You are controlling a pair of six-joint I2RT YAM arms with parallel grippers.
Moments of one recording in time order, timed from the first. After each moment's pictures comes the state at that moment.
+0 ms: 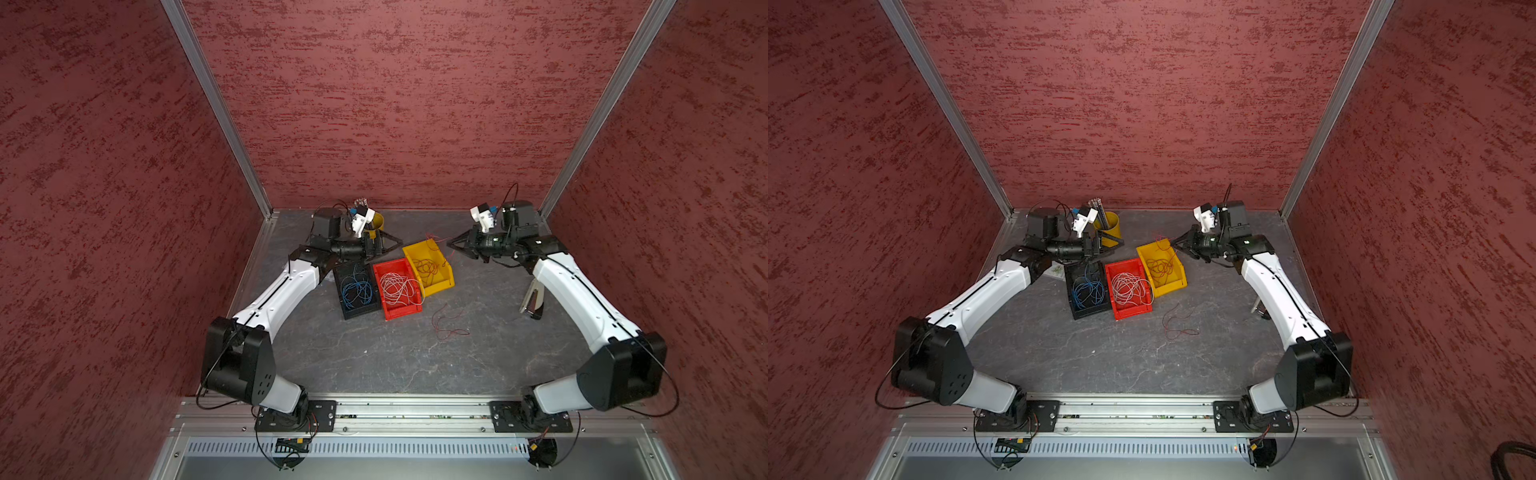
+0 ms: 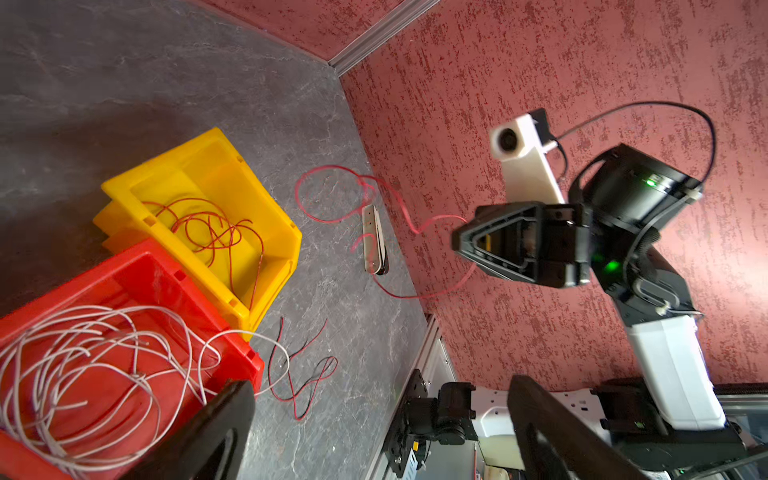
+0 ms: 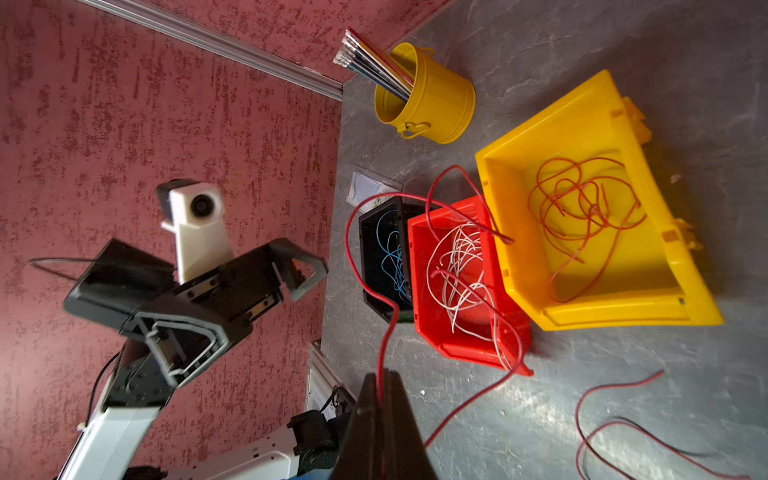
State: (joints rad) left arm -0.27 1.47 1.16 -0.18 0.93 -0.67; right arm 0.24 1.51 1.37 -0.55 -0.74 0.70
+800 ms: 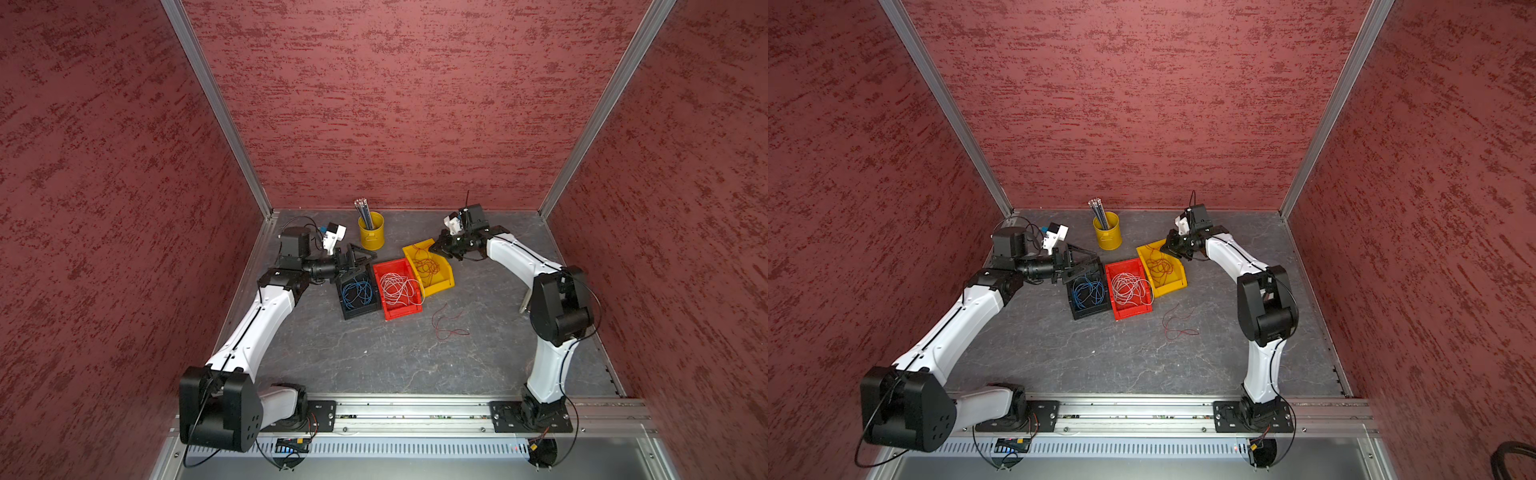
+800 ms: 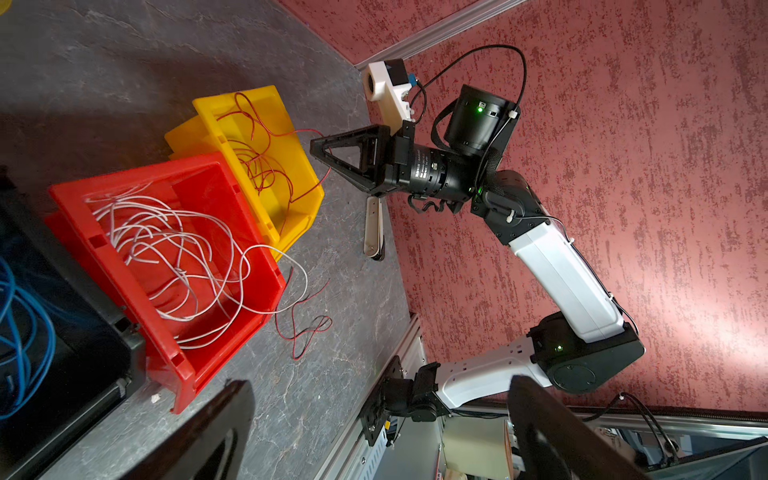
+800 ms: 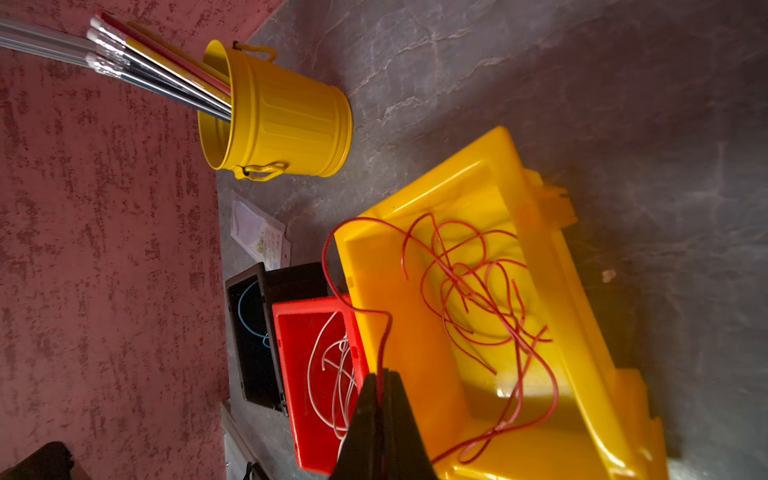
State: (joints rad) left arm -0.10 1.24 0.96 -0.29 1.02 -0.71; right arm 0.30 1.95 1.56 -0.50 -0.53 0.62
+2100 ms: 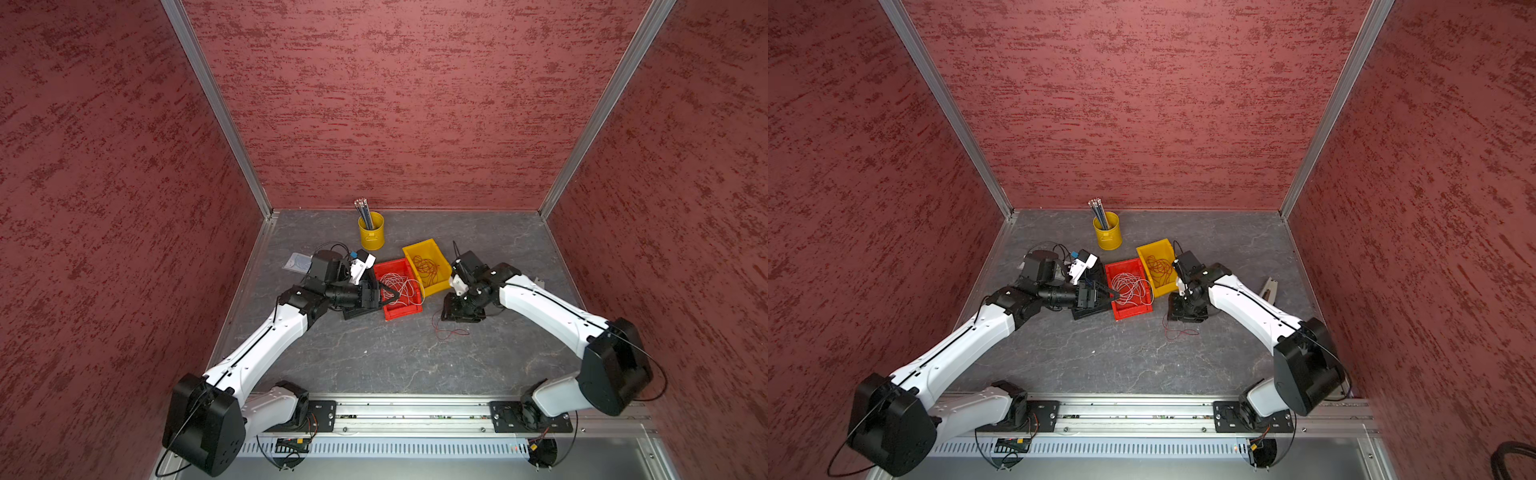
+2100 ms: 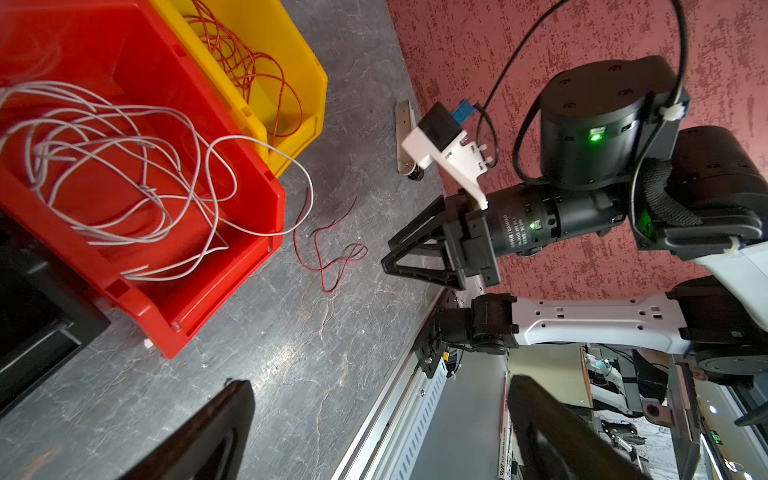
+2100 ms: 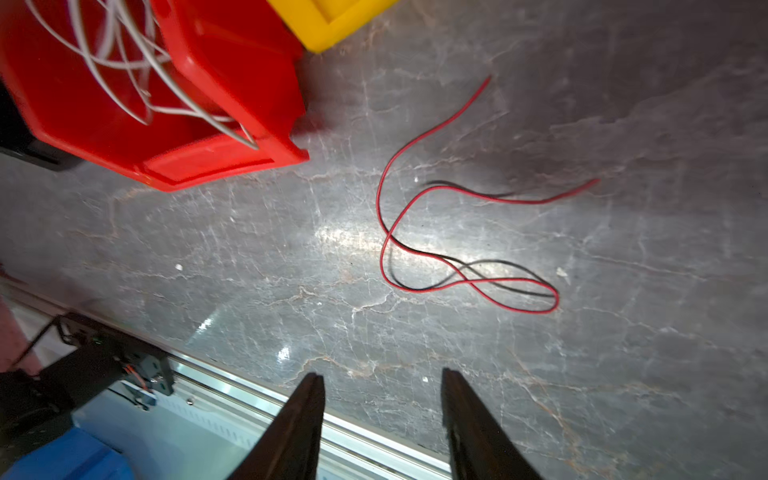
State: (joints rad) left arm -0.38 1.15 0.82 -0.35 0.81 -0.52; right arm 0.57 1.52 1.10 -0.95 -0.27 0.54
